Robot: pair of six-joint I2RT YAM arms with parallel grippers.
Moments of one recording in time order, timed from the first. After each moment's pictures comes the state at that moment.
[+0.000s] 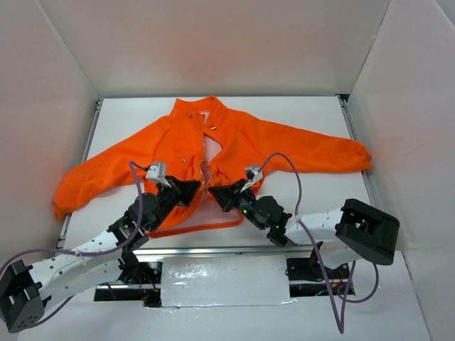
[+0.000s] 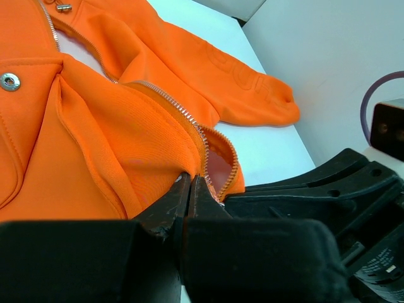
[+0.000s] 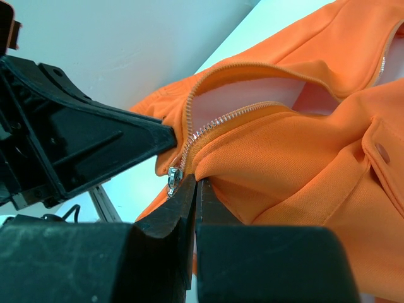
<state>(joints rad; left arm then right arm) -0.82 0.73 0.34 0.34 -0.30 -0.68 1.08 1.38 0.38 1.11 0.30 0.56</state>
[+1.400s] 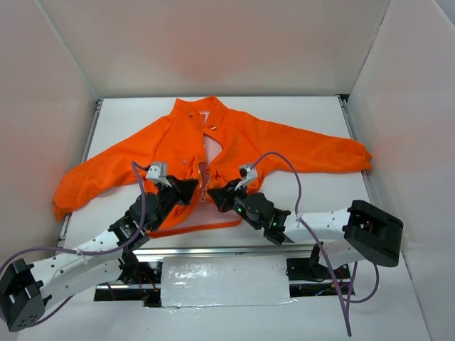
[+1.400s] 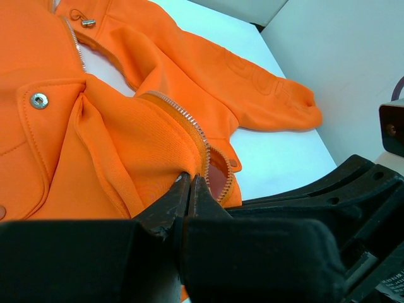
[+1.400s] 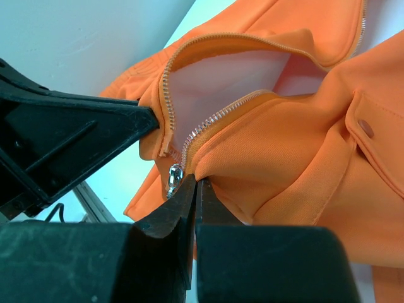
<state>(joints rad) -0.82 0.75 0.34 0.35 -0.36 -0.61 1.12 1.34 0.47 0.81 0.39 0.65</state>
